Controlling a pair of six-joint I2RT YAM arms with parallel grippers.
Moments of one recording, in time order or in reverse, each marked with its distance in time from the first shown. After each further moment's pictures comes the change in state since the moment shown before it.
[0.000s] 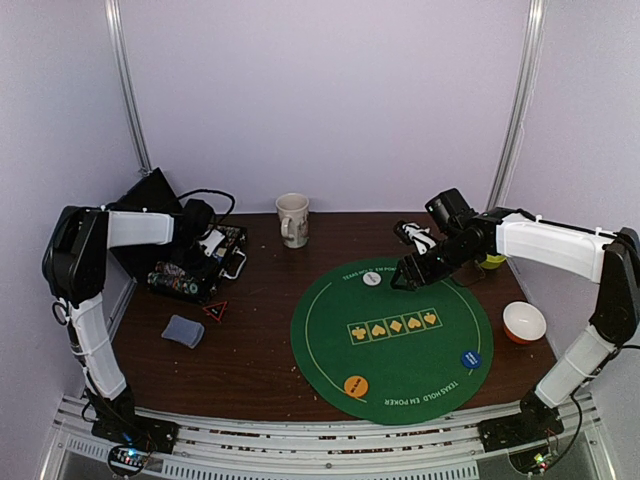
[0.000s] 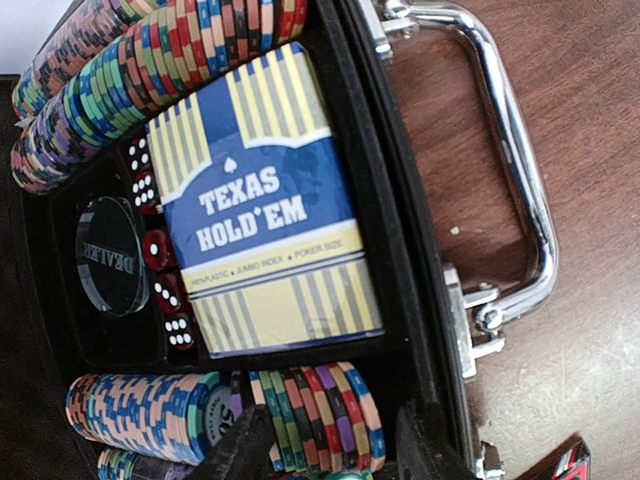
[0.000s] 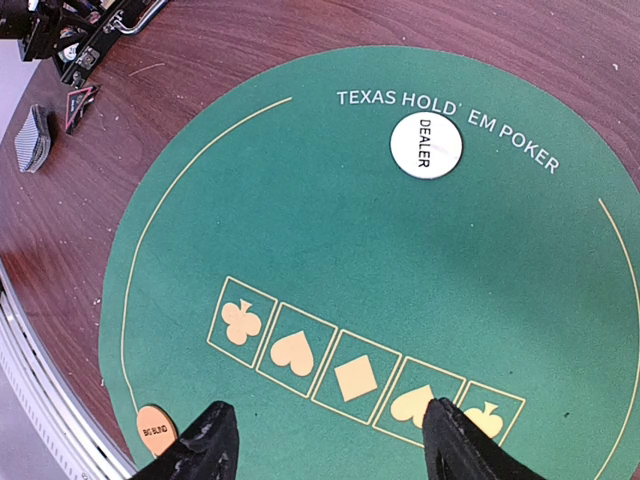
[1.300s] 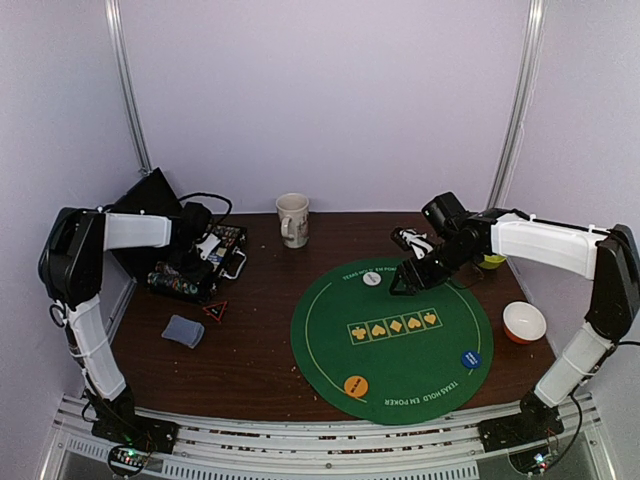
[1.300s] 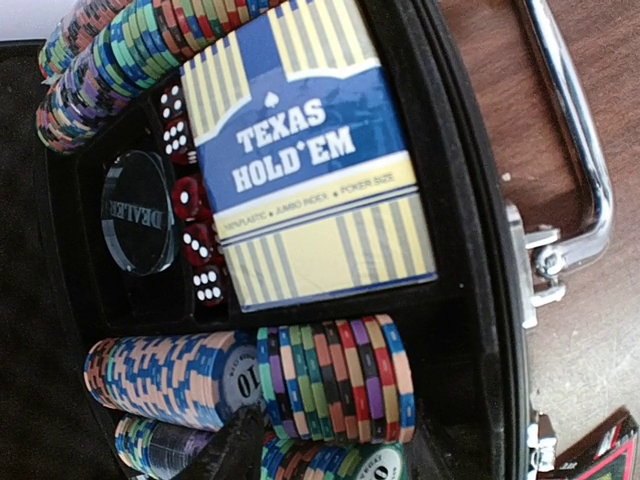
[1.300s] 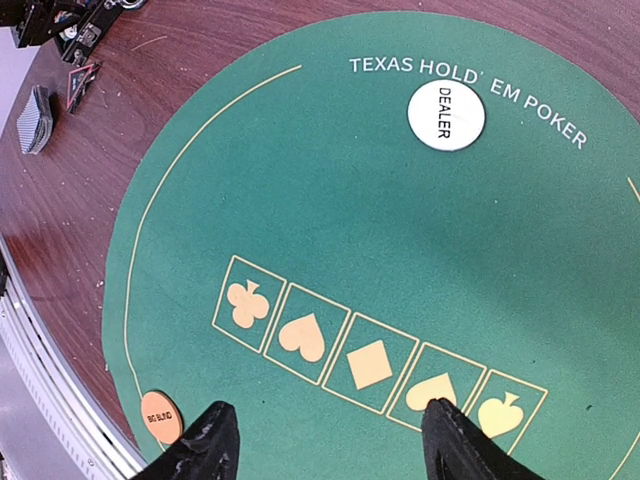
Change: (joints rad) left arm 0.000 -0.028 -0.042 -0.007 -0.087 0.020; right arm 0.000 0.034 0.010 -0.038 -0.038 -0.005
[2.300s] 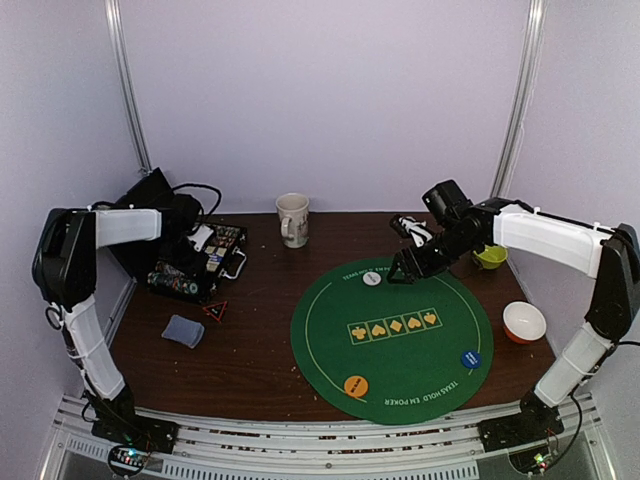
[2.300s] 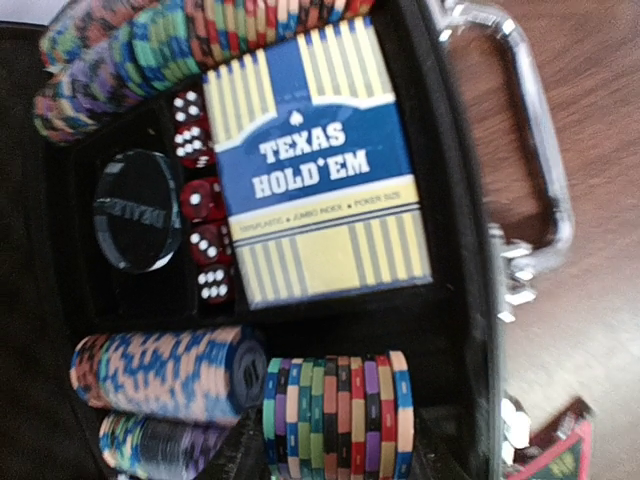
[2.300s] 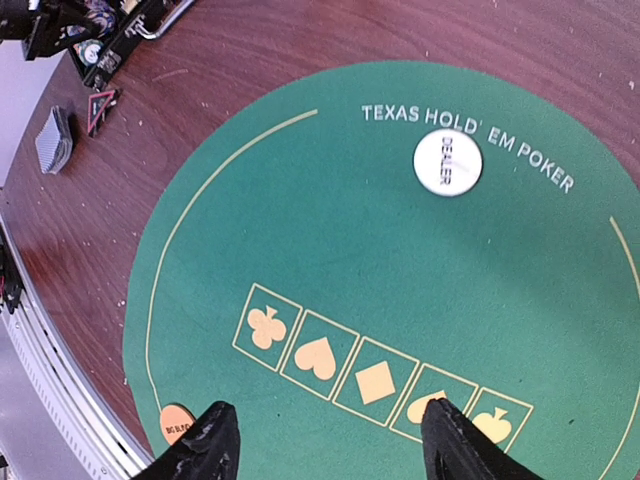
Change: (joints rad) left arm 0.052 -0.015 0.039 -0.039 0.134 -0.052; right arm 0.000 0.000 0.071 -0.030 -0.006 0.000
